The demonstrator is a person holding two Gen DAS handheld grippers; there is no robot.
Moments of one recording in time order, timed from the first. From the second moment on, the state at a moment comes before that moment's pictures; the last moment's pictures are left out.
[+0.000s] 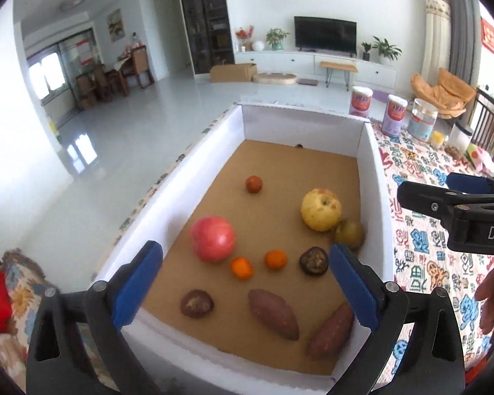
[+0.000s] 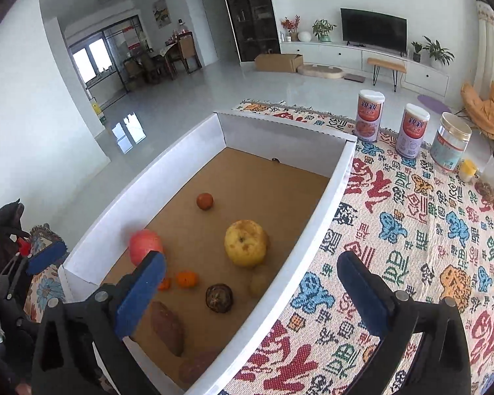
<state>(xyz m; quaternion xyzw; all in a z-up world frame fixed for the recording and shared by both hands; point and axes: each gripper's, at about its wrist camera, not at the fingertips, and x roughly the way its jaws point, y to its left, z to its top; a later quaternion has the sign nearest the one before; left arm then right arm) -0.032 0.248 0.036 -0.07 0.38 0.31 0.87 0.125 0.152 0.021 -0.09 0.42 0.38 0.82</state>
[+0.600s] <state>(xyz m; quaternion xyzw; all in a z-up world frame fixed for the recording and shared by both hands) -0.080 0.268 0.018 -0.10 0.40 0.35 0.84 0.026 0.130 0.006 -0.11 0.44 0.38 0.81</state>
